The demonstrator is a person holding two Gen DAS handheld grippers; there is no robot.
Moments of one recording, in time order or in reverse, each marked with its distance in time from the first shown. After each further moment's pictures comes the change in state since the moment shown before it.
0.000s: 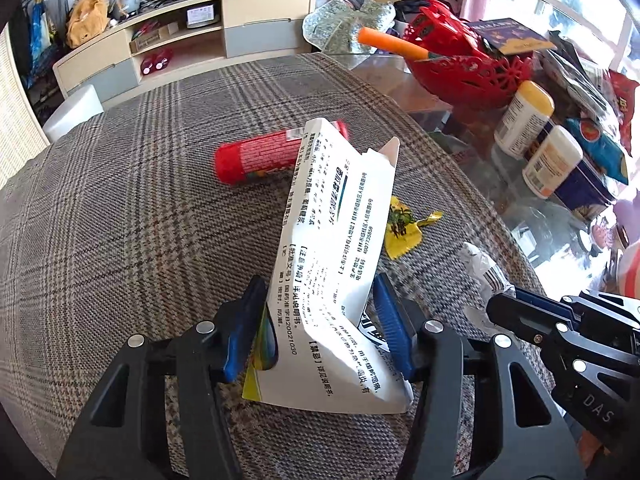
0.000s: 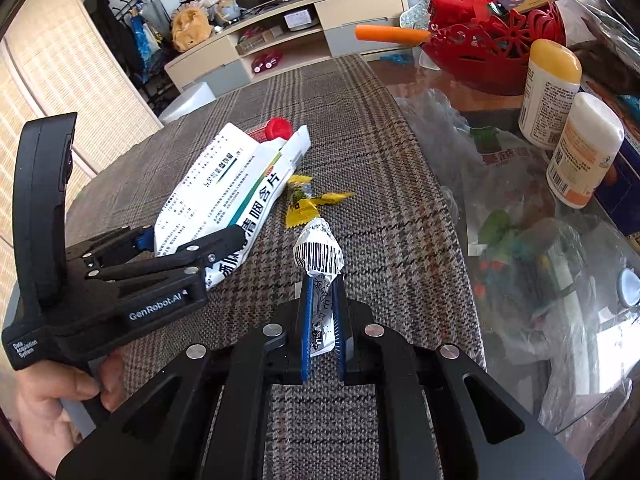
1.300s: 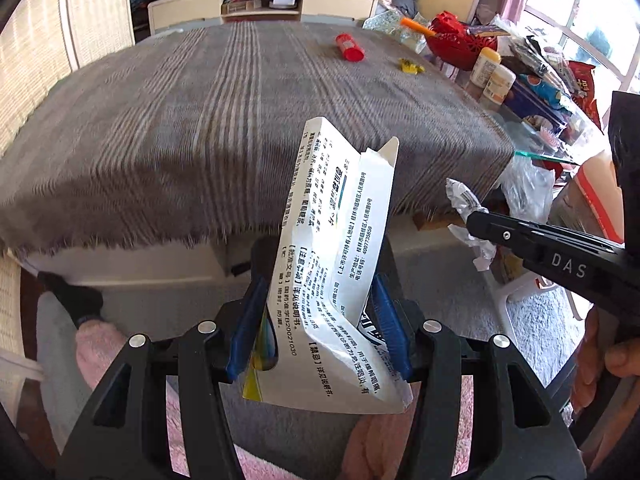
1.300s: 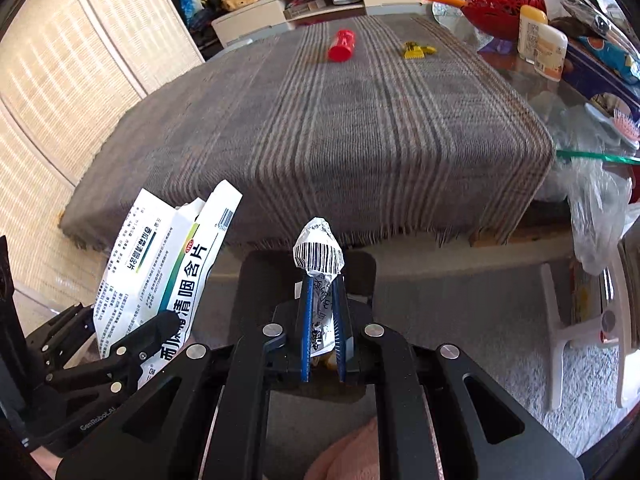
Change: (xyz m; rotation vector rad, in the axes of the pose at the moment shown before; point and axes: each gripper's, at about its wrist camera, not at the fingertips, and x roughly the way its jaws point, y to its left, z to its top) left arm -0.197 0.020 -0.304 -0.217 -0.004 0.066; right arm -0.084 0.115 -0.217 -0.078 0.077 0.017
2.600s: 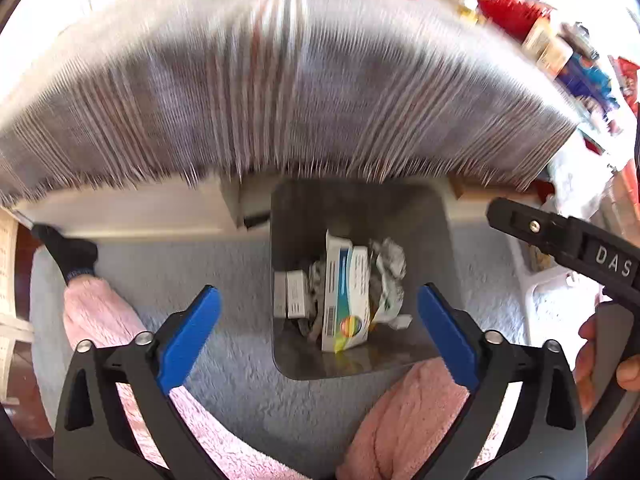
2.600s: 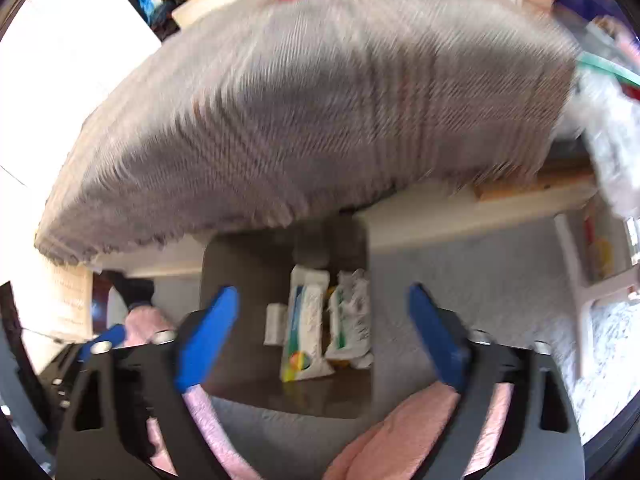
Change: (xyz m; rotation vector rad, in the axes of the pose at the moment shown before) left arm 0.055 0.035 -0.022 -0.075 0.089 0.065; right arm 0.058 -0.024 -0.015 0.117 0.039 -0.040
